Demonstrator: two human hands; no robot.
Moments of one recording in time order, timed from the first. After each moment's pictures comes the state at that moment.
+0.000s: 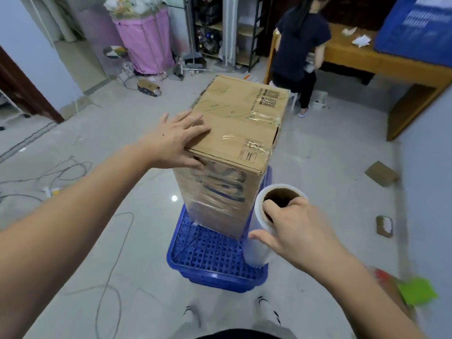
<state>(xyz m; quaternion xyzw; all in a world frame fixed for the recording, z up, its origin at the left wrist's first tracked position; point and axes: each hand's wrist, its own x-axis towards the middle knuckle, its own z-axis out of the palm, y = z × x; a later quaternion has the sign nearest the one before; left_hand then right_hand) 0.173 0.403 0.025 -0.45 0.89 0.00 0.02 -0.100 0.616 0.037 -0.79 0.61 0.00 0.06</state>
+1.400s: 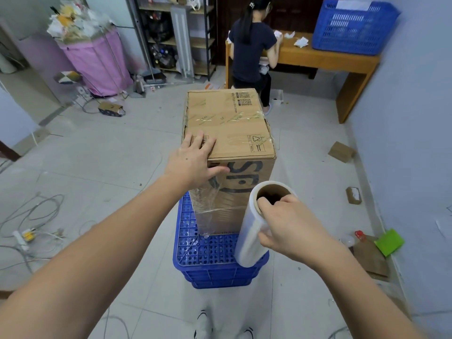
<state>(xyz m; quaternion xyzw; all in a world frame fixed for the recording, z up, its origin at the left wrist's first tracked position) 0.134 0.468 0.001 -0.50 0.86 0.02 -0.02 -0.048 0.681 0.028 -0.75 0.66 -0.02 0.05</state>
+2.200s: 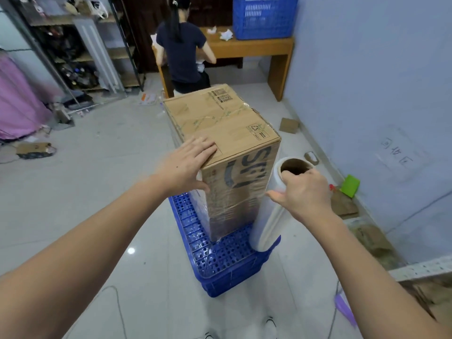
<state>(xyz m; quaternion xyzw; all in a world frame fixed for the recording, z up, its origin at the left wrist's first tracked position) 0.204 0.386 0.003 -0.10 0.99 -0.03 -0.03 0.030 0.649 0.010 -0.45 0.89 -0.05 -0.07</state>
